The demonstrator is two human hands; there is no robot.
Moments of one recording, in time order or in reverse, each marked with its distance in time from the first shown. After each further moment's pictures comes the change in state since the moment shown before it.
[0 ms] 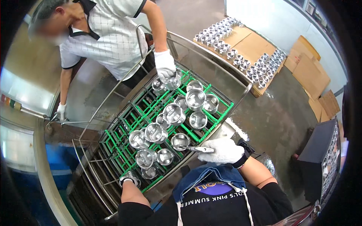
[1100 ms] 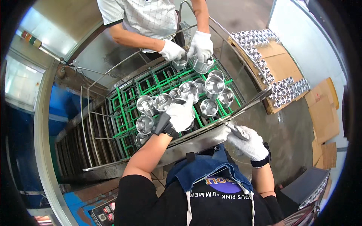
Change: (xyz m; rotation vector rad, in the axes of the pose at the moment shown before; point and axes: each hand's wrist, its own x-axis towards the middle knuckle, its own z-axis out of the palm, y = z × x) left_hand -0.250 0.212 -0.085 0.257 1.527 0.882; right_hand -0.045 0.020 -0.045 0.092 0.194 0.377
